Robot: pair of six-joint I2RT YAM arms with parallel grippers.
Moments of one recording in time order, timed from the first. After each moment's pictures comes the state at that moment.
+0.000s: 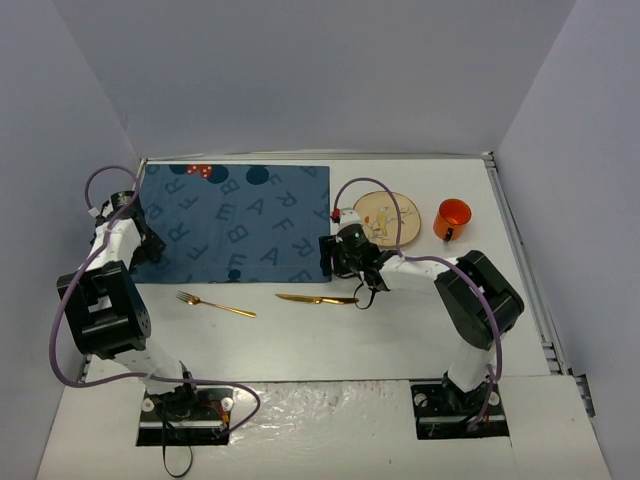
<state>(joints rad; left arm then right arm) 0.31 1.65 1.19 -0.68 -0.32 -0.50 0.67 1.76 0.87 0.19 0.11 0.34</state>
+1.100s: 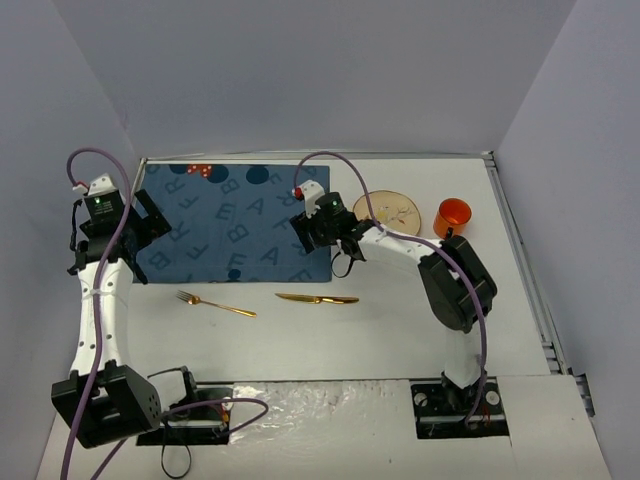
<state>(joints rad) 0.27 1.16 1.11 -0.63 -0.07 -0.32 0.68 1.94 1.28 0.03 0.02 -0.04</state>
